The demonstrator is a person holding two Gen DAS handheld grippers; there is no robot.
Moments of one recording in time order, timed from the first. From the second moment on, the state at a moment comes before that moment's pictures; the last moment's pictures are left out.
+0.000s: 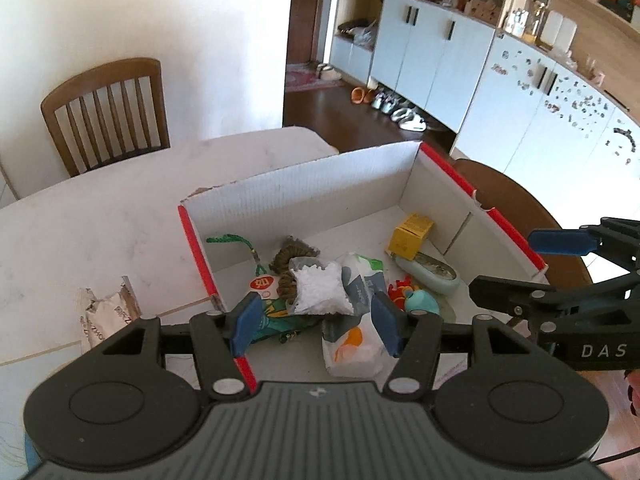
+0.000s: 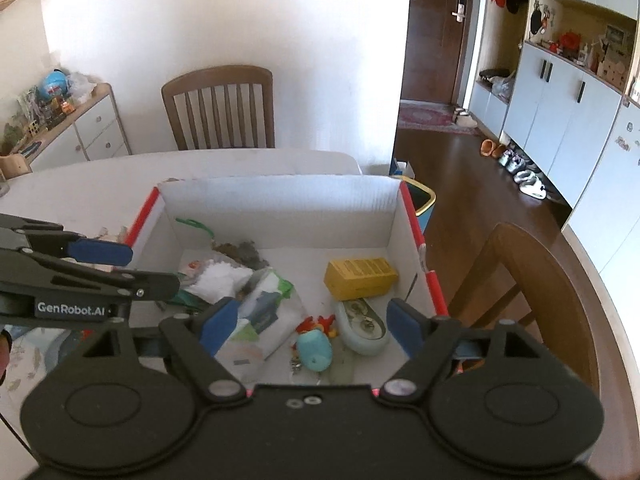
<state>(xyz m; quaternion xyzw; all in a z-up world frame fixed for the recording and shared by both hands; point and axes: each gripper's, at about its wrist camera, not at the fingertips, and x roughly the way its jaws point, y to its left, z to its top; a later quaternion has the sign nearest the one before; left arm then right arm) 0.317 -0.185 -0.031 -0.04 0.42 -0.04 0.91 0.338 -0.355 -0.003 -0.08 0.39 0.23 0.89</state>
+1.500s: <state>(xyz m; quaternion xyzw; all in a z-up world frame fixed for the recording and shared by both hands) 0.205 -0.018 -0.036 -0.06 0.36 -0.06 0.93 0.233 -0.206 0.007 0.03 0.38 0.19 0.90</state>
